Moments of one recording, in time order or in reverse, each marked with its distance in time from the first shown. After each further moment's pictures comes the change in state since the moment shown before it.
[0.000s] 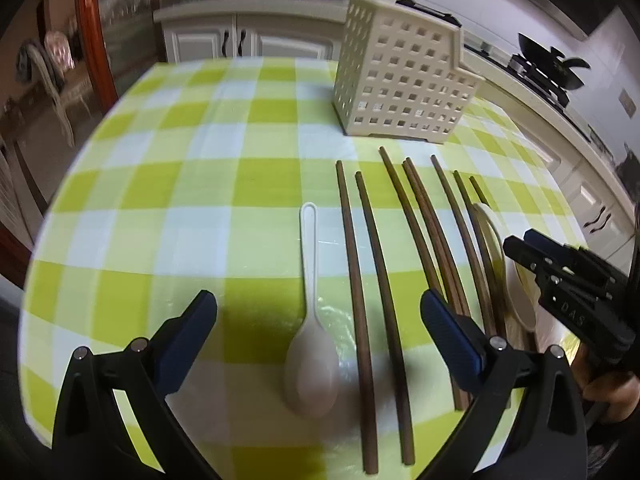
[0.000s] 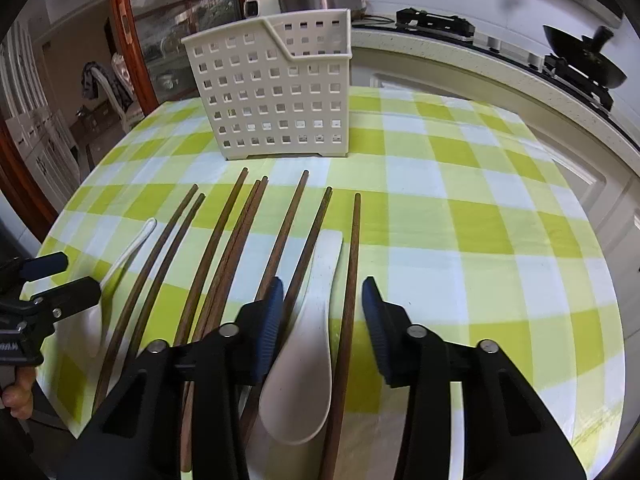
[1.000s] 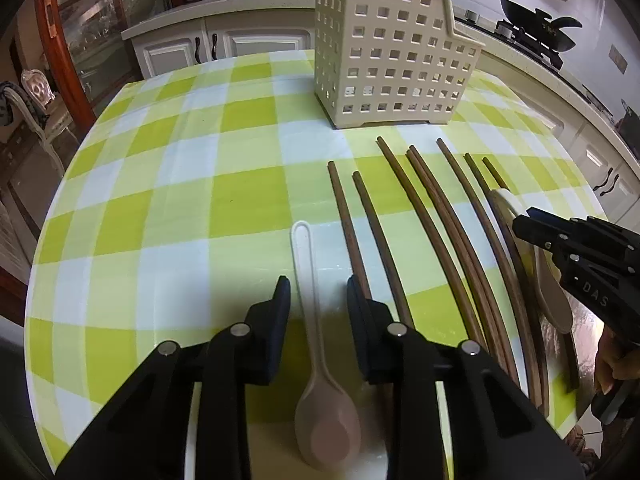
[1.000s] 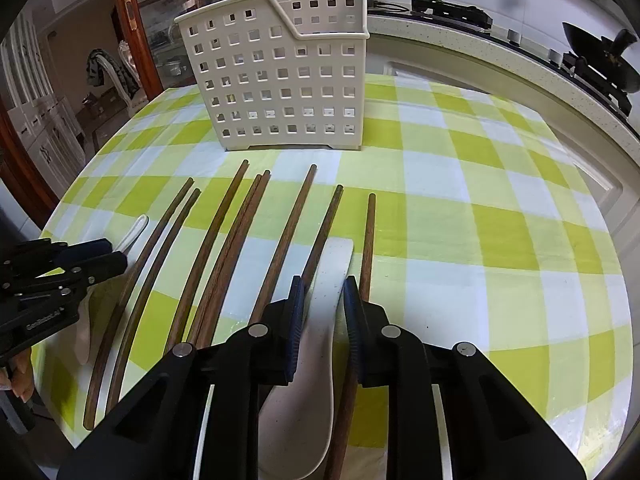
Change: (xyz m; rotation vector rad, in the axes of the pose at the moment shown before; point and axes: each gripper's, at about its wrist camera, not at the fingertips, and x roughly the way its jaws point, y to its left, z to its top) left arm 0.035 -0.013 0.016 0.154 0.026 0.032; right arm 0.024 0.002 0.009 -0.021 0.041 0.029
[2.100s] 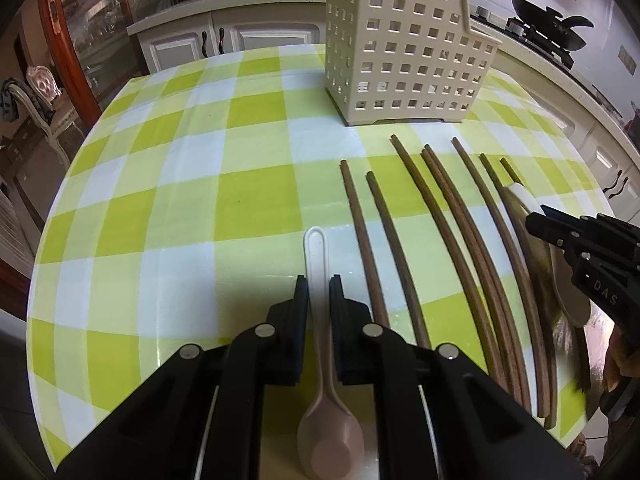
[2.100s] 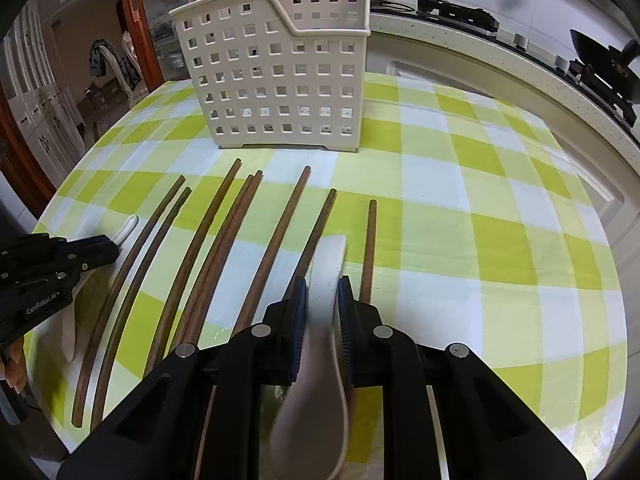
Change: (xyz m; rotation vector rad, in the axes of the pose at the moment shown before) left arm 0.008 0.004 0.005 -0.020 0.018 0.019; right arm 0.006 -0.005 0.005 -0.025 0.008 -0.006
